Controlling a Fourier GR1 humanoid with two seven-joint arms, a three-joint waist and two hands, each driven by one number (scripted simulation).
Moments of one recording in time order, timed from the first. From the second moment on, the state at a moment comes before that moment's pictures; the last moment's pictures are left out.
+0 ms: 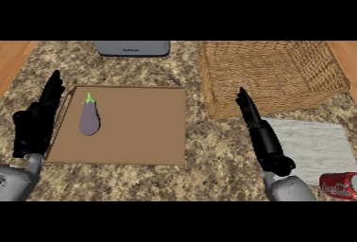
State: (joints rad) left arm -0.21 0.62 -0.30 -1.51 0.24 0.46 0.10; right arm -0.16 -0.19 0.33 -1.45 -0.09 -0.21 -0.24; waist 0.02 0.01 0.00
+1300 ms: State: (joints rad) left arm -0.02 0.39 -0.29 -1.66 0.35 0.45 -0.09; right arm 0.59 -0.83 -0.28 -2.05 0.04 -0.13 -0.08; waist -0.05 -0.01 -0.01
